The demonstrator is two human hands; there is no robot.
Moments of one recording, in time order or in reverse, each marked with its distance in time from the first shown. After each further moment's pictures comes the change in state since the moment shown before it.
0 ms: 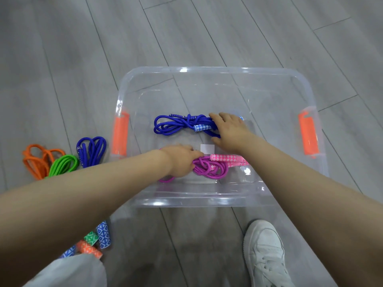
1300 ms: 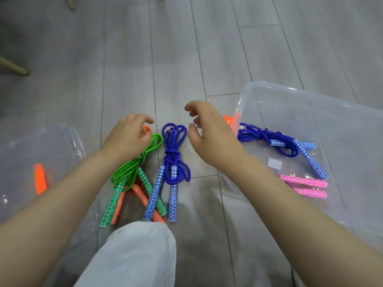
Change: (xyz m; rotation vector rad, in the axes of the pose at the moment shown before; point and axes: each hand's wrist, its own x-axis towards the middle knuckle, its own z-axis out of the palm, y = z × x) left_hand -0.248 -0.200 0.076 -0.477 0.840 -0.569; right_hand -0.050 -0.315 -0.063 0.549 0.286 -0.391
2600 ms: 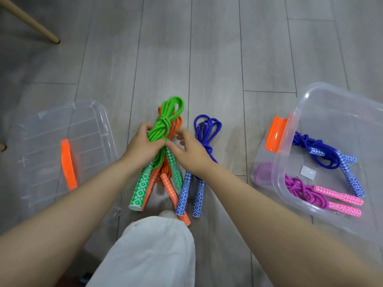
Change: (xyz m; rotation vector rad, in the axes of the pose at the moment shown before) left_hand -0.047 -0.062 0.027 -0.634 0.072 -0.553; right_hand 0.015 -0.008 0.169 0.260 -0.379 0.311
